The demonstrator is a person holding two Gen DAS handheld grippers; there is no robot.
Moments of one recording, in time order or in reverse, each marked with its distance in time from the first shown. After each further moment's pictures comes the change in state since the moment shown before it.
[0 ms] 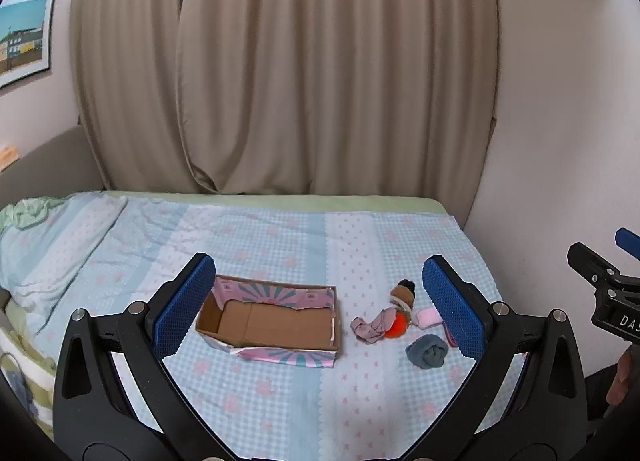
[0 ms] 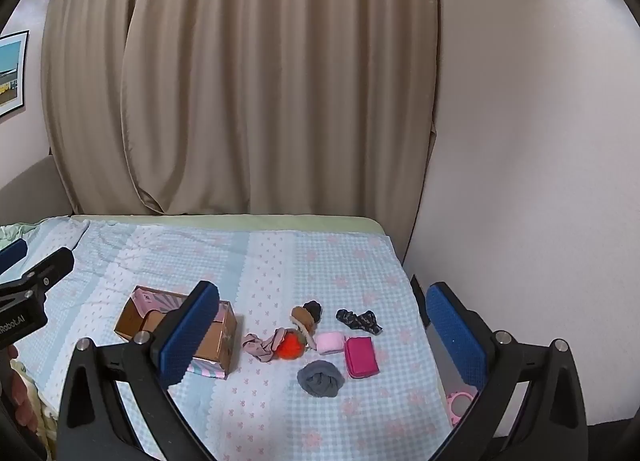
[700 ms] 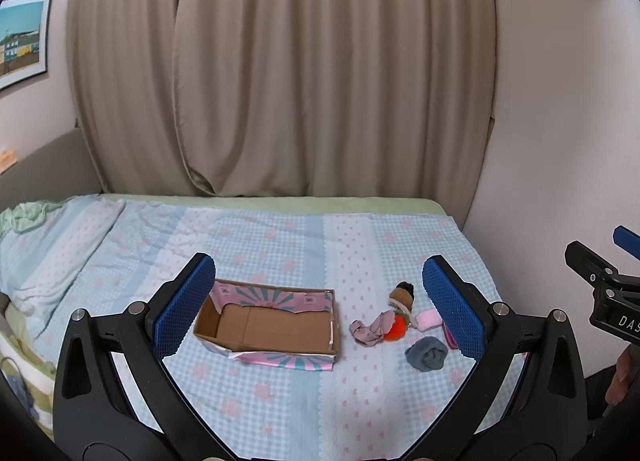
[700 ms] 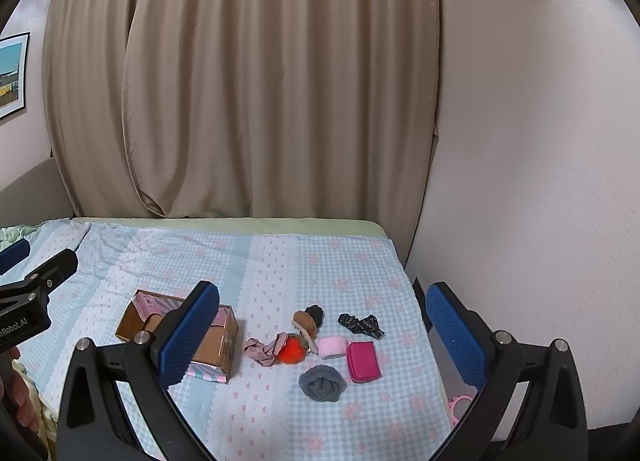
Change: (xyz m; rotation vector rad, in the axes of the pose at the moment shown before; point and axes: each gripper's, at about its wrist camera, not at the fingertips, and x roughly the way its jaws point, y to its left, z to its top) left arm 0.005 0.000 0.002 0.002 -0.005 -0.009; right arm 0.012 0.002 0.001 0.001 -0.005 0.011
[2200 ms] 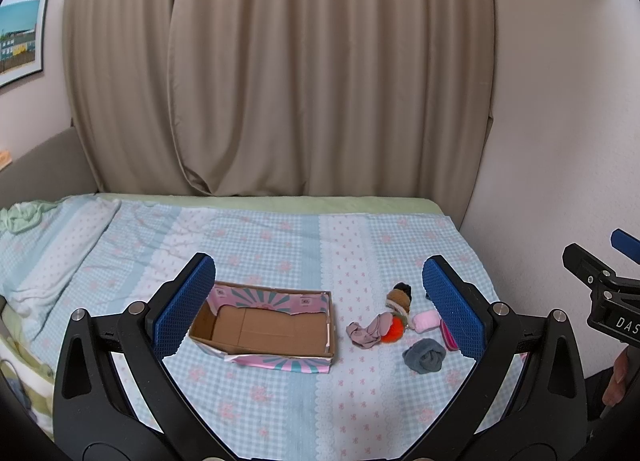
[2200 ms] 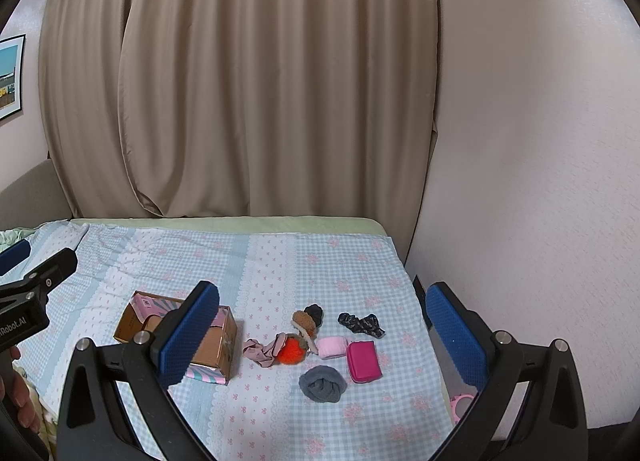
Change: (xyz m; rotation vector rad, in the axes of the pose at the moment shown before) left arm 0.006 -0.004 0.000 0.003 0.000 -0.008; right arm 0.002 -0.004 -0.001 0.004 0.001 0.000
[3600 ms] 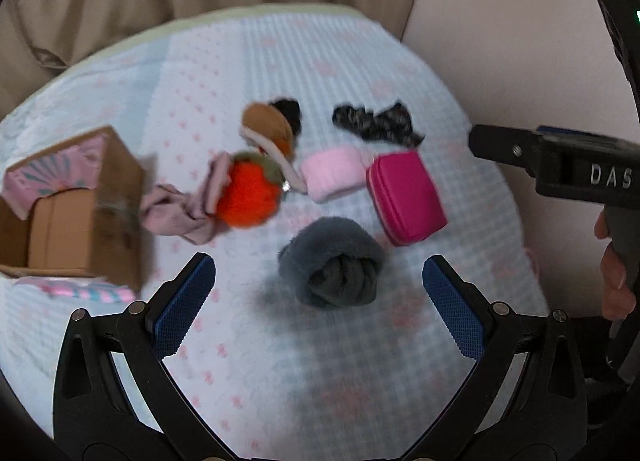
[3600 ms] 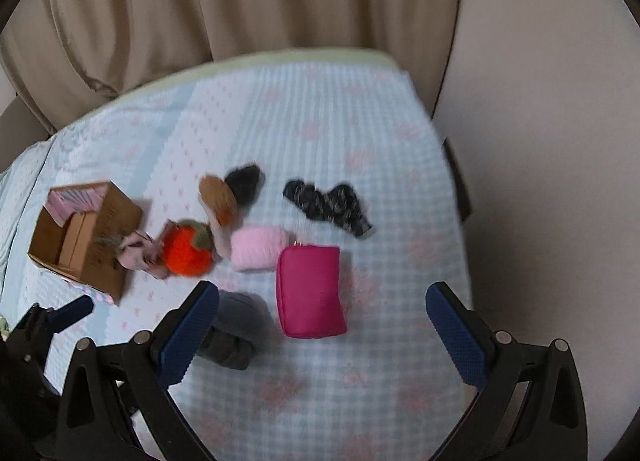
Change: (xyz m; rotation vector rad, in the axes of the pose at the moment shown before) left arm 0.296 -0.209 -0.225 0.115 0.558 -0.239; right arm 0.322 -0.146 -0.152 0.008 0.533 0.141
